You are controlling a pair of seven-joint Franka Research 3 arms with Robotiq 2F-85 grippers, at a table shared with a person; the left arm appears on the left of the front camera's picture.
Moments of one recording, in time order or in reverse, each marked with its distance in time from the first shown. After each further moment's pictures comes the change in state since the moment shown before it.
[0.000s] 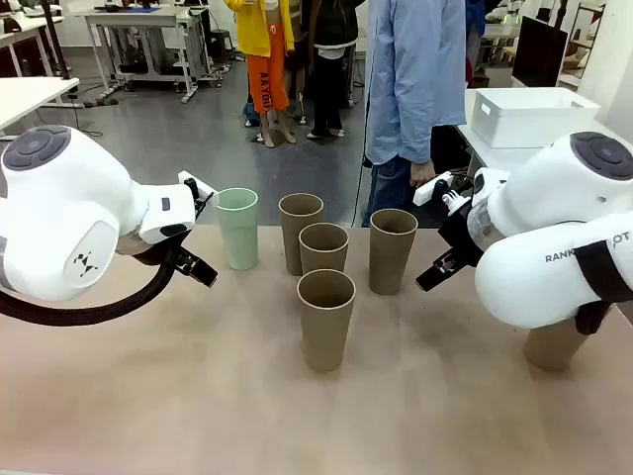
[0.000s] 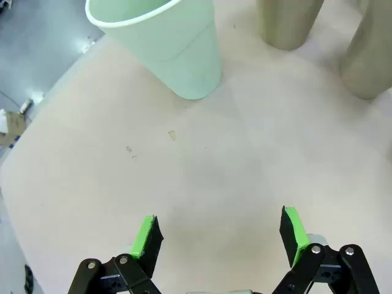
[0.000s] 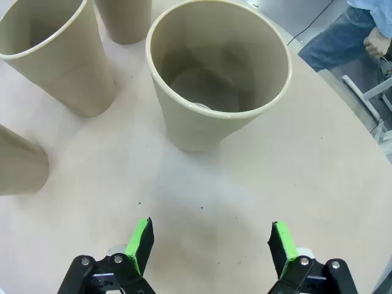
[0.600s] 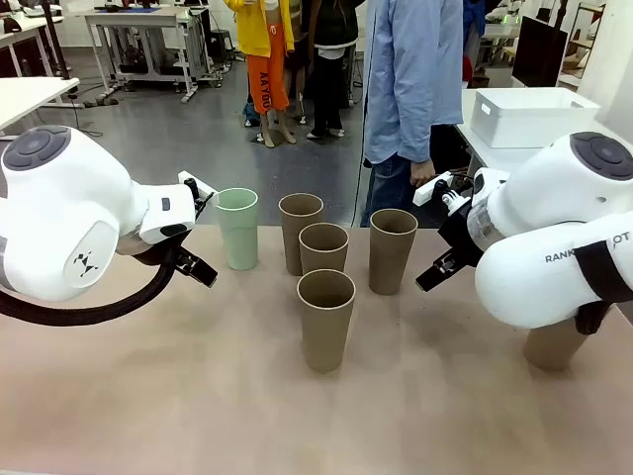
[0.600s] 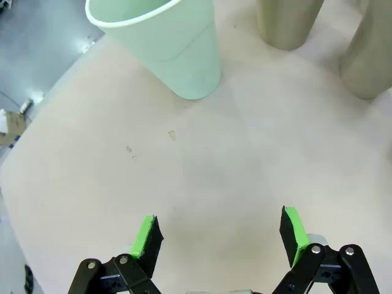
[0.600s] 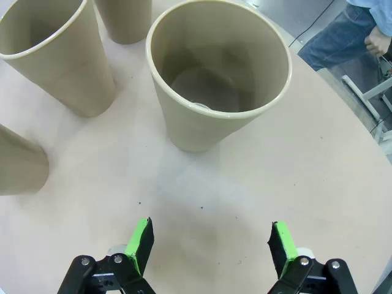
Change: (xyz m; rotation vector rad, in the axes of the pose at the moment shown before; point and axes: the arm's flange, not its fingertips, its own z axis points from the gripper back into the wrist) left arm 0.000 0.000 0.000 0.000 0.000 0.000; right arm 0.000 0.000 0.000 0.000 0.000 0.001
